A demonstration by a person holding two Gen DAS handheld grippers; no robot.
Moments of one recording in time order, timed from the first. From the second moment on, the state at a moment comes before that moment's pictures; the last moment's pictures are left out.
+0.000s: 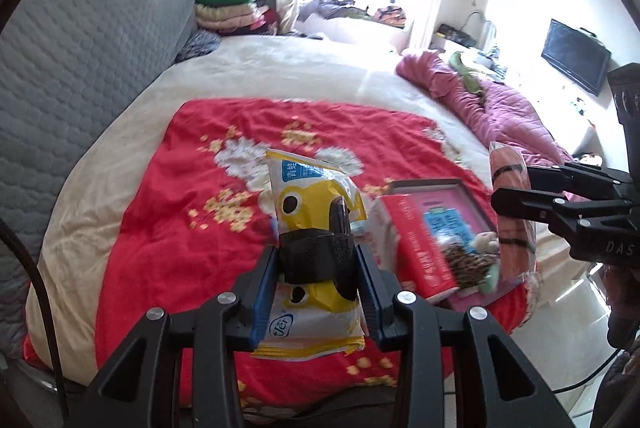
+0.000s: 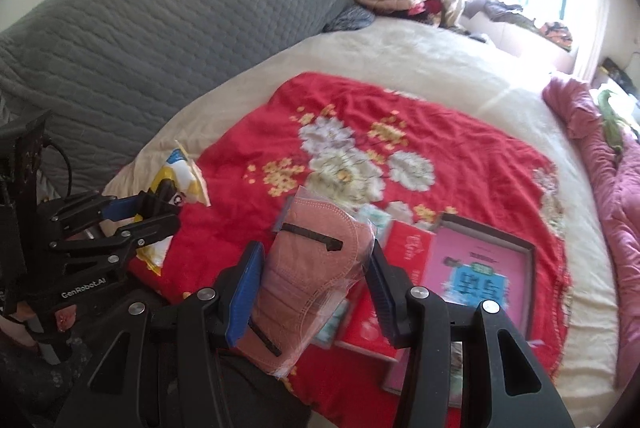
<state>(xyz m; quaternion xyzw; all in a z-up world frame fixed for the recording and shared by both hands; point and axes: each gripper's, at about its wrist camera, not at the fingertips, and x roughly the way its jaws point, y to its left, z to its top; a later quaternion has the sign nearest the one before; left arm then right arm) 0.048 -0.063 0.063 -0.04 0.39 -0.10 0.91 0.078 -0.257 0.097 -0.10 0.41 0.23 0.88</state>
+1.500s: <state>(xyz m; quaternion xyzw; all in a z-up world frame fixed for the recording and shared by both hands) 0.101 -0.299 -0.030 0.06 0.48 -0.24 0.84 0.090 -0.463 0.007 -0.02 0.47 0.13 0.87</state>
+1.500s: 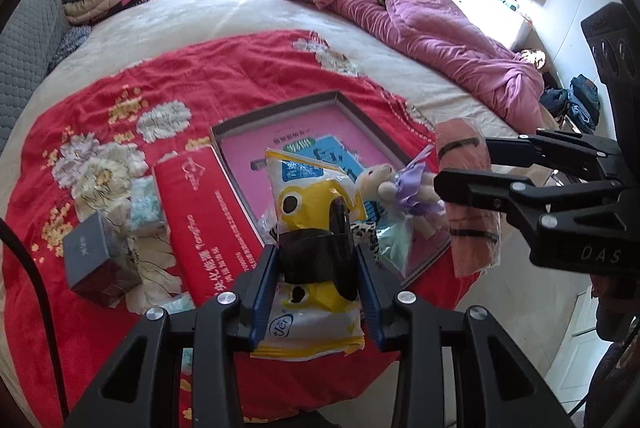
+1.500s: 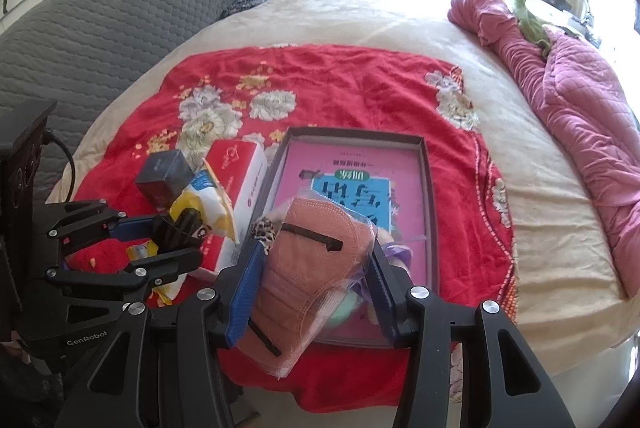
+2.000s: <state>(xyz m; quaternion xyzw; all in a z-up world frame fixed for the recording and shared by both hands) 0.128 -0.320 -0.065 0.07 0.51 -0.24 0.83 0.124 -0.465 -0.050 -0.04 0.51 0.14 0.85</state>
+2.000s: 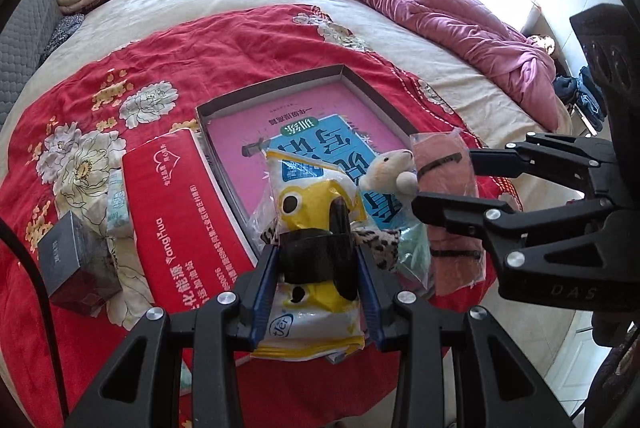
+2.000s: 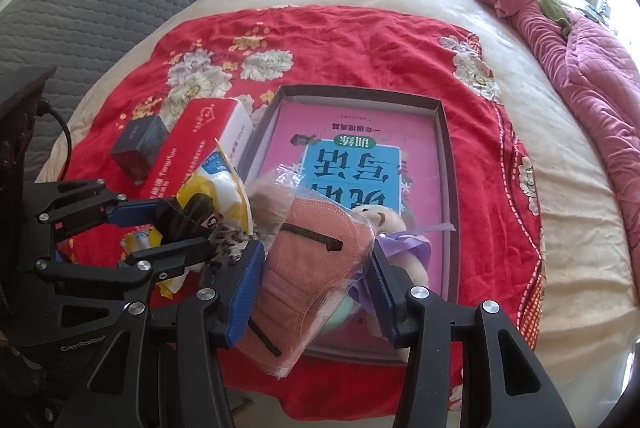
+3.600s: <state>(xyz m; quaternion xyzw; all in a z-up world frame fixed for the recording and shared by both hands) 0.159 -0.331 -0.097 0.06 0.53 -0.23 0.82 0.163 -0.463 -0.098 -0.09 0.49 0.16 0.85</state>
